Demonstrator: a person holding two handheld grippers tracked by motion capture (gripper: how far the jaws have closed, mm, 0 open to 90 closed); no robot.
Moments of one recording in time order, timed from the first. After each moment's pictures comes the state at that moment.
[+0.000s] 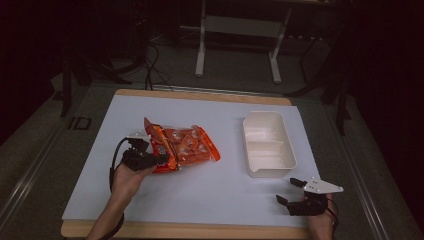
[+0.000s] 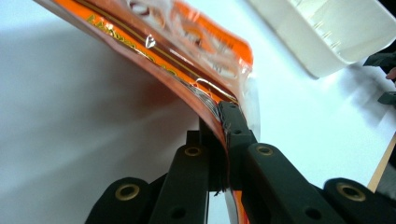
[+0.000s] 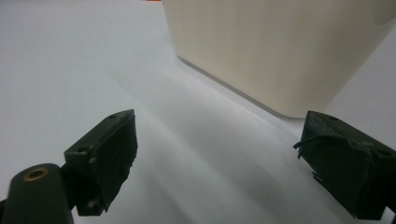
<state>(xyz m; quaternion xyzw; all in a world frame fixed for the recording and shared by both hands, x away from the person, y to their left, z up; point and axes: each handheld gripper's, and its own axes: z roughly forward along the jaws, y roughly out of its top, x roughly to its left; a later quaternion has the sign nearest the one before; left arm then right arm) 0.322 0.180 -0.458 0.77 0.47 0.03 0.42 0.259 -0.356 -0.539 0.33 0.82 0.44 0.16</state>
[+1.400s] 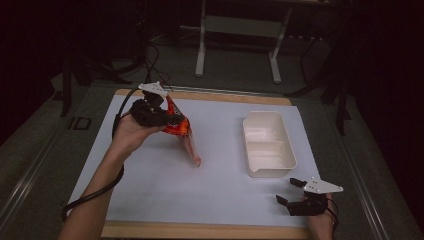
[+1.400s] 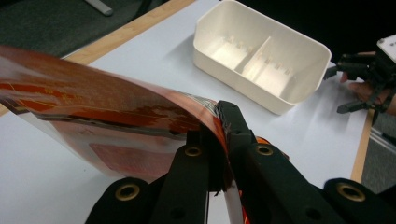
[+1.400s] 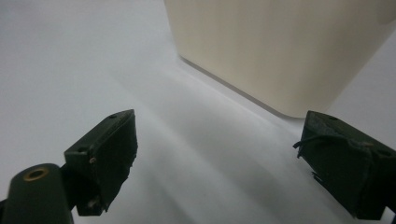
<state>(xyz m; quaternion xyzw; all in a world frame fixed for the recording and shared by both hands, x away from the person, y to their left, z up) 0.373 0.149 -0.340 0.85 0.31 0.07 0.42 0.260 -0.356 -0.539 0.33 0.82 0.45 0.16</state>
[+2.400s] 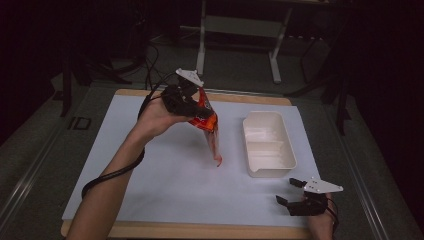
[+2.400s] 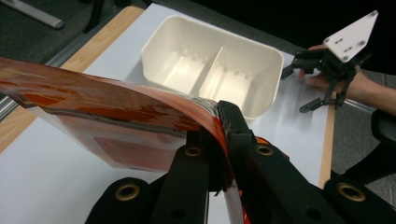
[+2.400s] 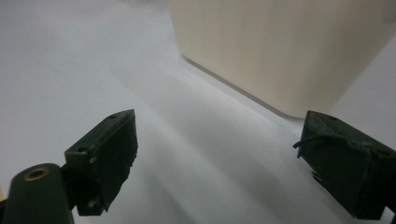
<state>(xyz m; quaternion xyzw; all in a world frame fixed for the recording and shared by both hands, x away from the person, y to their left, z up) 0.389 0.079 -0.299 0.89 0.21 0.04 0.41 0.260 -0.356 -0.539 0.33 0.82 0.45 0.15</state>
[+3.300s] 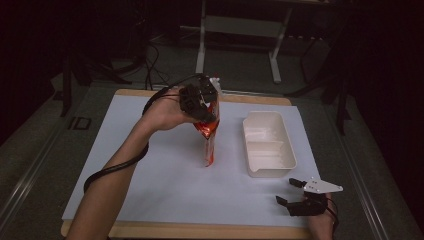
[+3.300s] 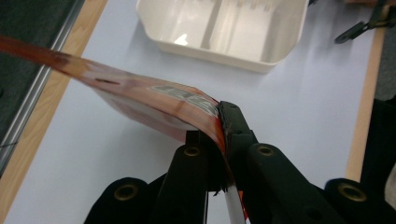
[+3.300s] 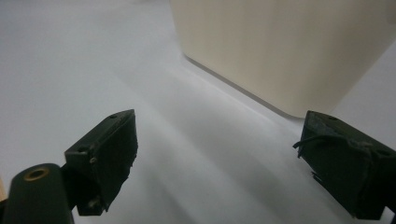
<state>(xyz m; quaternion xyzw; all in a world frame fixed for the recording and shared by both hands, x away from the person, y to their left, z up) 0.387 0.038 -0.289 0.95 0.15 0.09 0.24 0.260 -0.356 -0.539 0.32 0.82 0.45 0.15</state>
